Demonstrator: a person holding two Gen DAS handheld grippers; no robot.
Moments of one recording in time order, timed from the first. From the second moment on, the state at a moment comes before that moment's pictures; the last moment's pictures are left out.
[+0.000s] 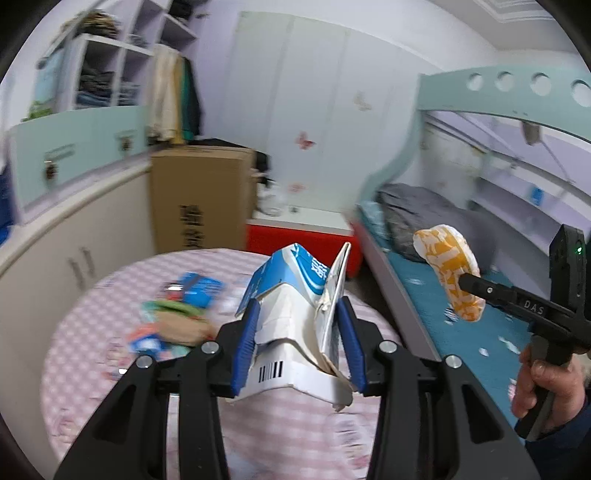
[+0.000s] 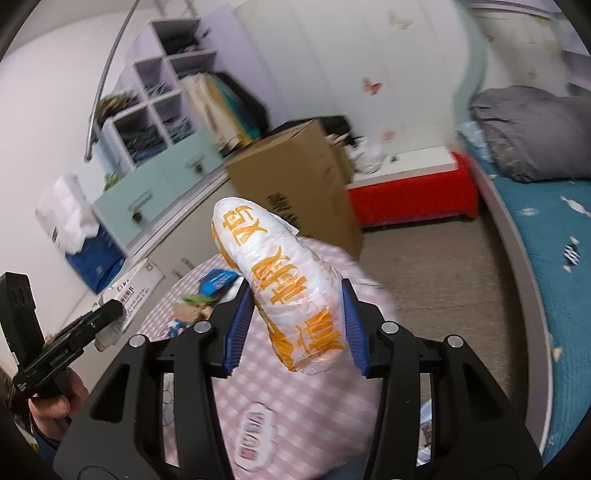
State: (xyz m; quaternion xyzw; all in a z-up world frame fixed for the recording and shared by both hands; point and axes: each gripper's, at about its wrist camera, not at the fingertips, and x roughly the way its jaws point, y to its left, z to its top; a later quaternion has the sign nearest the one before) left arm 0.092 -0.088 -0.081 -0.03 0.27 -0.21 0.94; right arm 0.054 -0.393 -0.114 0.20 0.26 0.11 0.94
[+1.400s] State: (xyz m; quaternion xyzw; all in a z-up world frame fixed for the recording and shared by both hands) left arm 0.117 -0.429 -0.357 0.18 0.56 -0.31 0.75; right arm -0.012 -0.605 -0.478 0.50 0.47 -0.14 0.72
